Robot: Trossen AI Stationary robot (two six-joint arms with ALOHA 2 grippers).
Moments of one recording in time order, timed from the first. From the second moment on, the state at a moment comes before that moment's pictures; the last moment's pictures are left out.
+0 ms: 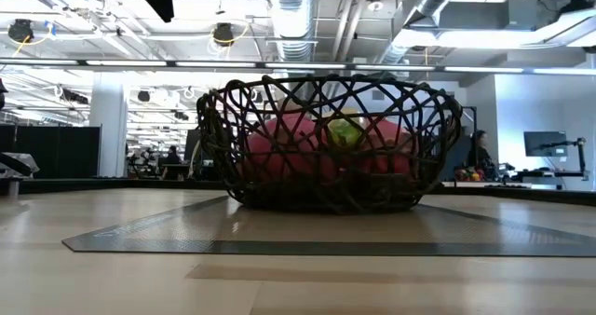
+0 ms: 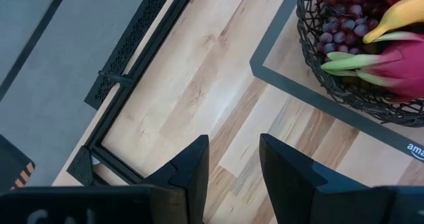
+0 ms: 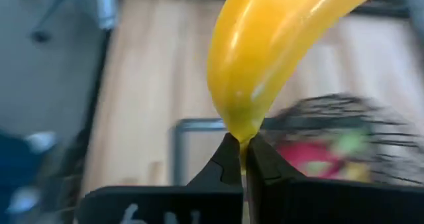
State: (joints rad) left arm 0.34 1.24 1.63 -1.51 -0.25 -0.16; right arm 0.51 2.03 2.22 -1.08 0.40 0.33
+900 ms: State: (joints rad) left arm 0.34 1.24 1.63 -1.54 -0.25 -0.15; right arm 0.14 2.03 1.89 -1.02 0.30 0.90
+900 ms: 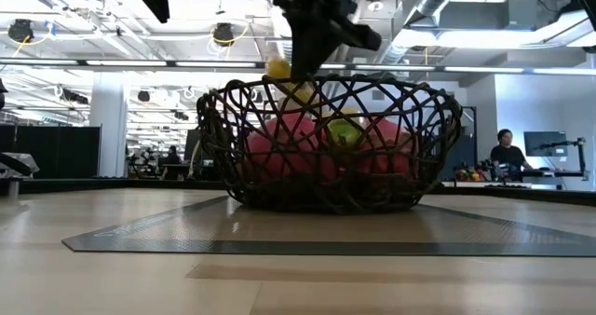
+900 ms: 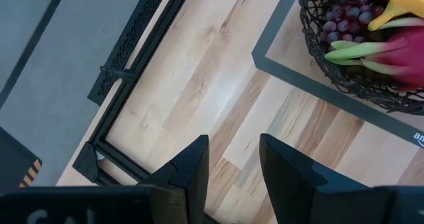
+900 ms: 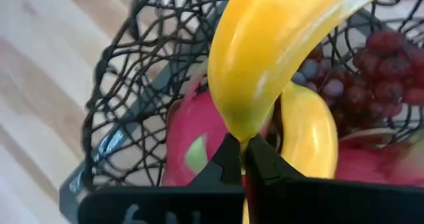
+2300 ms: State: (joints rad) left arm 0.34 1.24 1.63 -1.54 -0.25 -0.14; right arm 0.09 2.03 1.64 -0.49 0.20 1.09
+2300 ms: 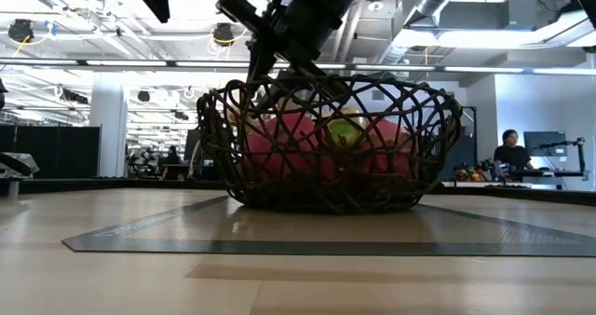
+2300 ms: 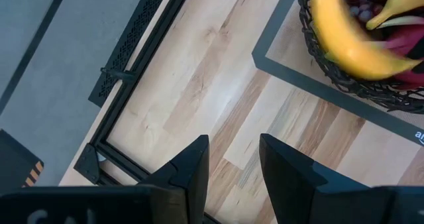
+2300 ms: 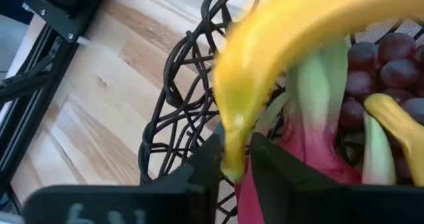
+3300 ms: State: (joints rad) left arm 0.15 0.97 1.63 -1.42 -0.32 -0.07; right arm 0.08 1.84 2.36 -1.56 0.62 0.58
